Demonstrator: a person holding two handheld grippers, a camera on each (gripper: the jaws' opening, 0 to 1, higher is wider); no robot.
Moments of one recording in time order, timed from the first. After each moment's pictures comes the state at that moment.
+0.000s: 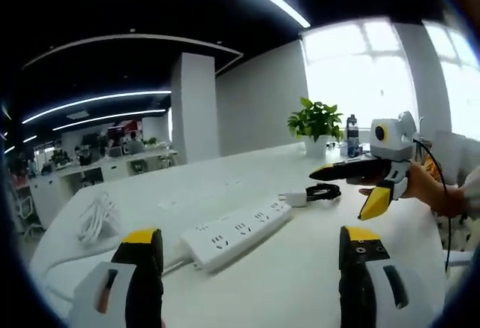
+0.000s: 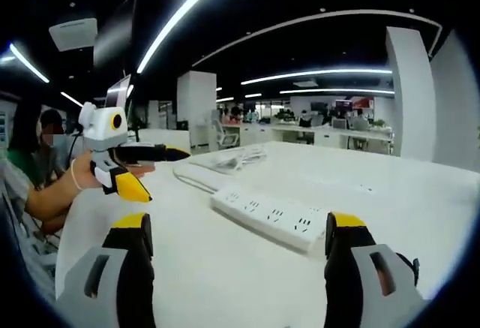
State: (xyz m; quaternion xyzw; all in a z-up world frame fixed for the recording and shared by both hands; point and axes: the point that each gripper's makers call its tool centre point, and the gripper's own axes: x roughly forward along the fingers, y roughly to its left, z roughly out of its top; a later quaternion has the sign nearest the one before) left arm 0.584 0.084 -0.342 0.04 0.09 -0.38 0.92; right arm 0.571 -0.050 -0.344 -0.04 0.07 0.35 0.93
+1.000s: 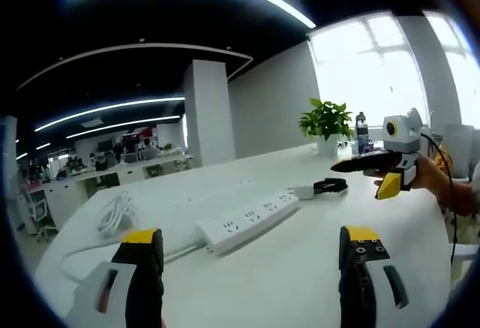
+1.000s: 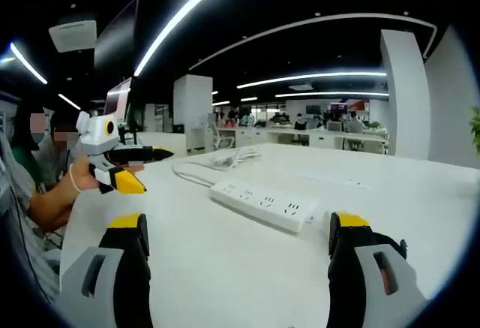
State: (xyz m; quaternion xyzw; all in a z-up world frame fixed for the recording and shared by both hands) left arm 0.562 0.109 -0.351 0.05 0.07 -0.34 0.94; right arm 0.546 -0.076 -0.352 -0.04 0.06 0.34 0.94
